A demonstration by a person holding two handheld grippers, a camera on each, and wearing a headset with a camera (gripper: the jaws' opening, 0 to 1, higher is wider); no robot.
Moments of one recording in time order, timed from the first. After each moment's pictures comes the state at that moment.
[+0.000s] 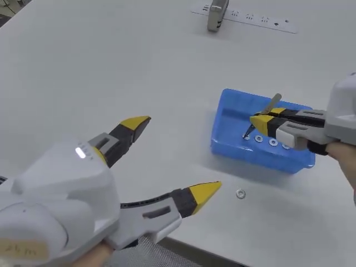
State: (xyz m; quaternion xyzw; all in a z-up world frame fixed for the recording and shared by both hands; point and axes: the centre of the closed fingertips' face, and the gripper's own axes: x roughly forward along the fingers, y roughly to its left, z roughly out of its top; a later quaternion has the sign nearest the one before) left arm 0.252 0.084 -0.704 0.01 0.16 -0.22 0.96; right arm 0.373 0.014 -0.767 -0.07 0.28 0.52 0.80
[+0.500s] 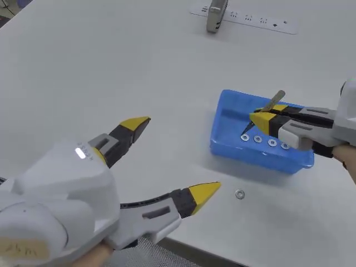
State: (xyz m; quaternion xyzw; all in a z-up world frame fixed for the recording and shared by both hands) left arm 0.252 0.083 -0.704 0.01 0.16 -0.22 0.96; right arm 0.360 0.013 -0.735 -0.05 0.24 0.53 0.81
